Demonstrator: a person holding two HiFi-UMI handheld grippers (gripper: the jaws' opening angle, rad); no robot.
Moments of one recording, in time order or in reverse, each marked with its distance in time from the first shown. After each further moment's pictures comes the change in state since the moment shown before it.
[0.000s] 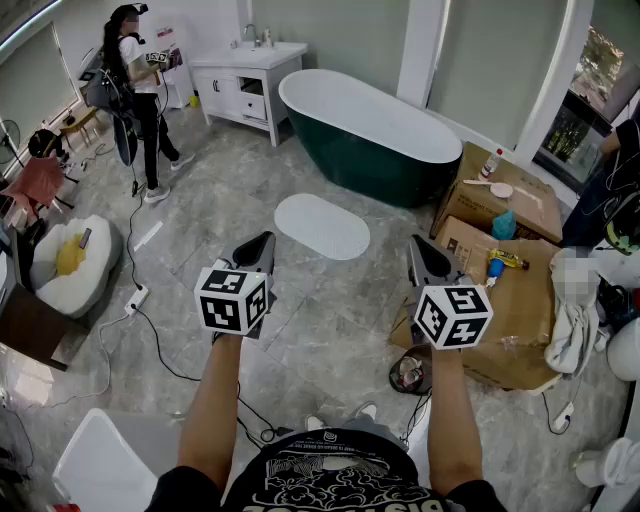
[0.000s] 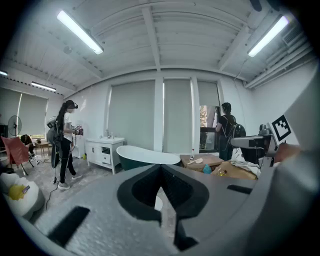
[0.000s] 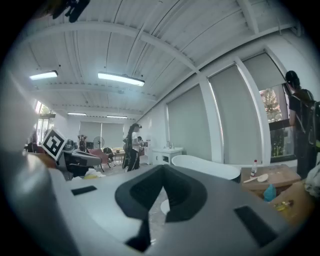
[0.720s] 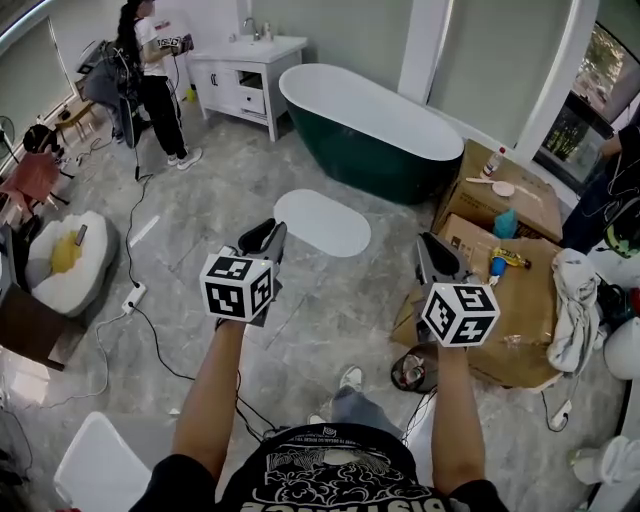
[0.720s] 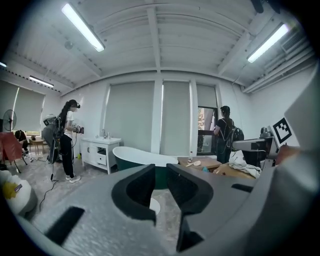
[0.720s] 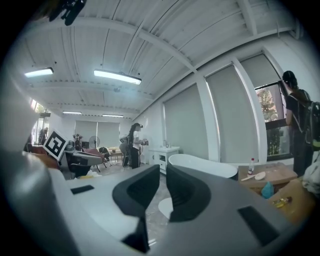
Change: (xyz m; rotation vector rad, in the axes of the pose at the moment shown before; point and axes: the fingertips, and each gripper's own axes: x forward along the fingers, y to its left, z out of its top) left arm 0.024 0.026 0.002 -0.015 -0.028 -0.048; right arm 0.018 0.003 -0.004 0.013 0.007 -0.045
